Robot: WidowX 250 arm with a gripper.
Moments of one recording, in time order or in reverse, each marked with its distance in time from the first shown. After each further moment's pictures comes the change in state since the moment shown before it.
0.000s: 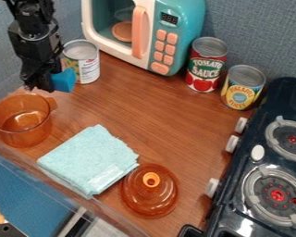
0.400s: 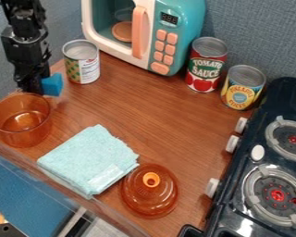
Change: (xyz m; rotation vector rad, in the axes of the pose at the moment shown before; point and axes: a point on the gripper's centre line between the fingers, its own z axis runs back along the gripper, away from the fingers) arm 0.025 0.003 -0.029 0.119 -0.006 0.105
